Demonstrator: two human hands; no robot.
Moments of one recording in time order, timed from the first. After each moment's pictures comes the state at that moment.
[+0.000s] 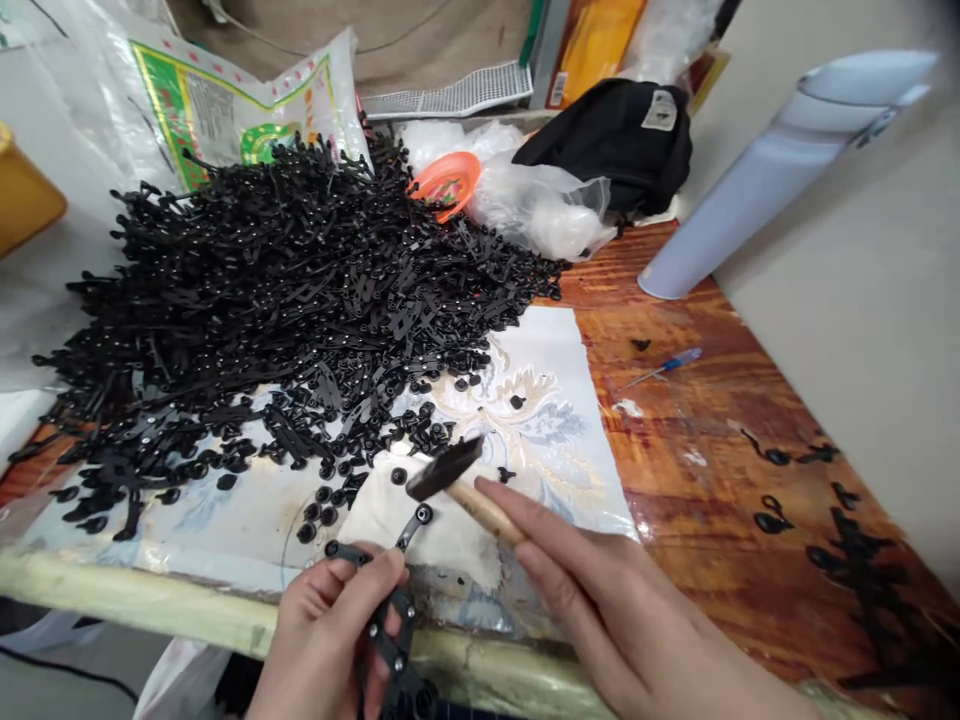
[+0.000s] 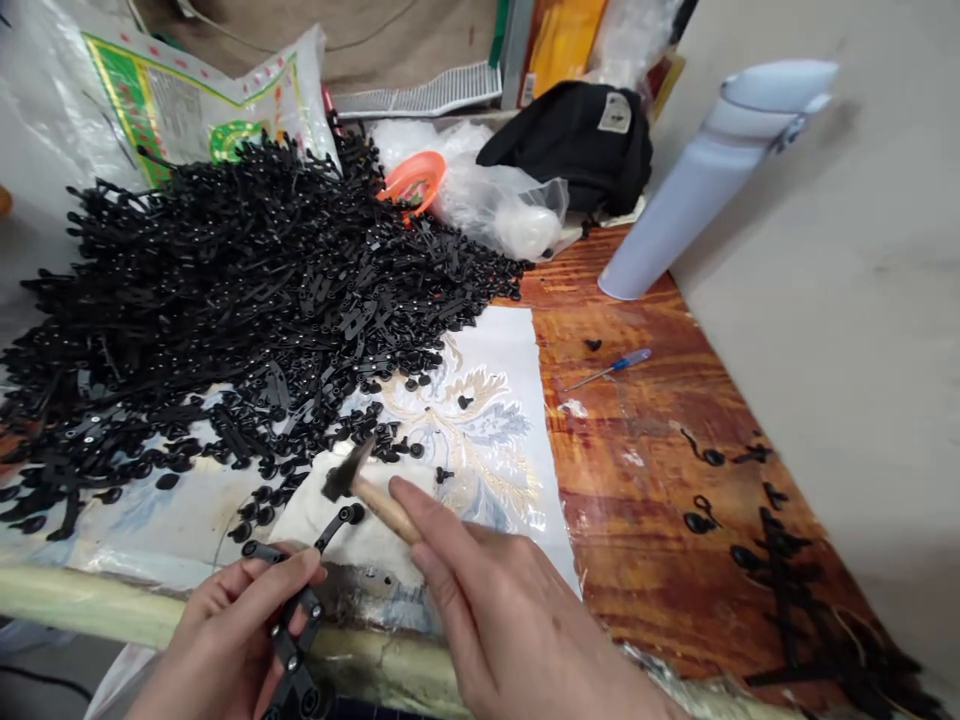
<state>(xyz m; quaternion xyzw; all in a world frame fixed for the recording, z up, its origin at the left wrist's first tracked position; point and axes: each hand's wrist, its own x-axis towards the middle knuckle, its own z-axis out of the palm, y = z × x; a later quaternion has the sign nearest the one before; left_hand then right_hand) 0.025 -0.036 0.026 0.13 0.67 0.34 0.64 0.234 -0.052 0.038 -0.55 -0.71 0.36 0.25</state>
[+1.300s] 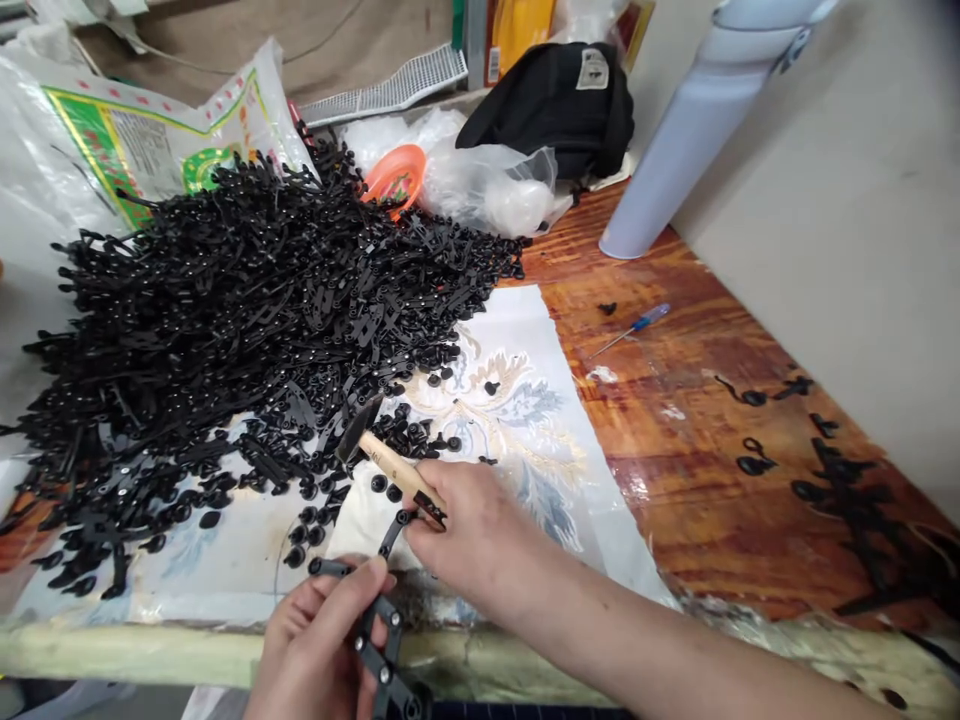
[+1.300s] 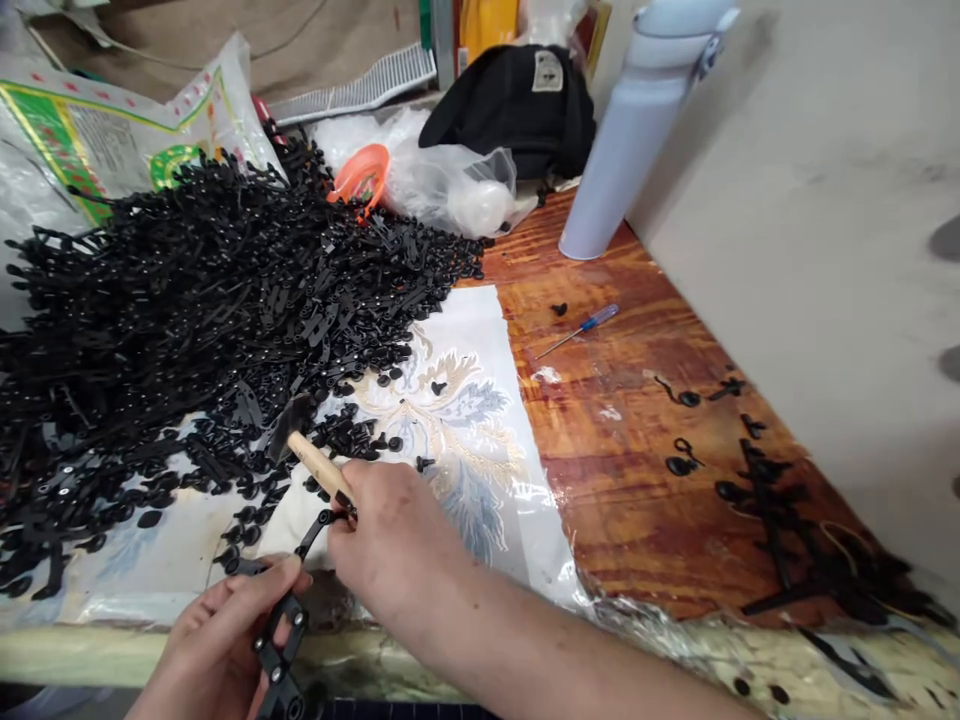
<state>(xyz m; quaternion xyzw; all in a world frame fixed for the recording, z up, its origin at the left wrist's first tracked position) 0.027 -0.029 0.032 0.14 0.71 0.31 0.62 0.170 -0.007 0.007 -0.64 -0.54 0.46 0.30</state>
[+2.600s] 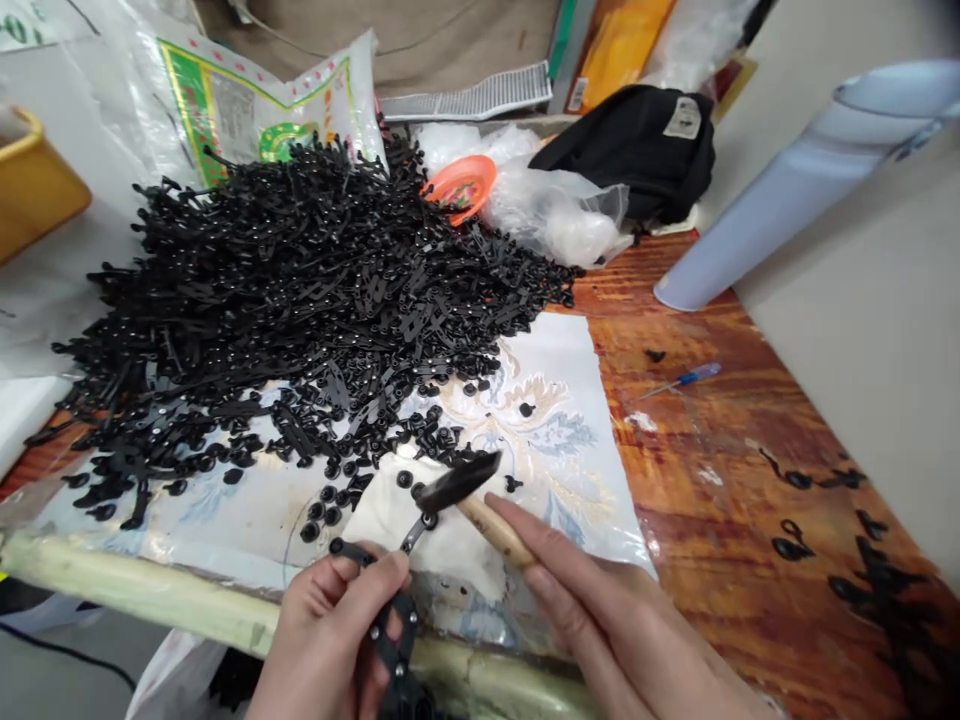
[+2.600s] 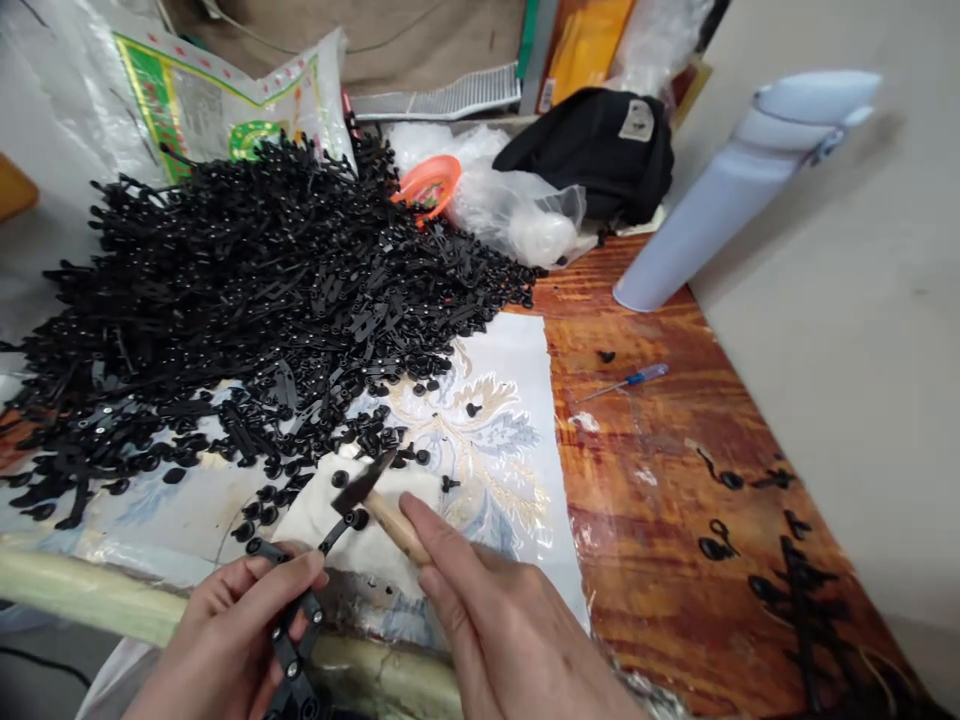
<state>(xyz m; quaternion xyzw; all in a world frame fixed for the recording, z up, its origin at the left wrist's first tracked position) 0.028 -0.033 0.028 0.16 0.70 0.31 0.63 0.236 -0.058 0.035 -0.55 -0.73 0.32 0.23</state>
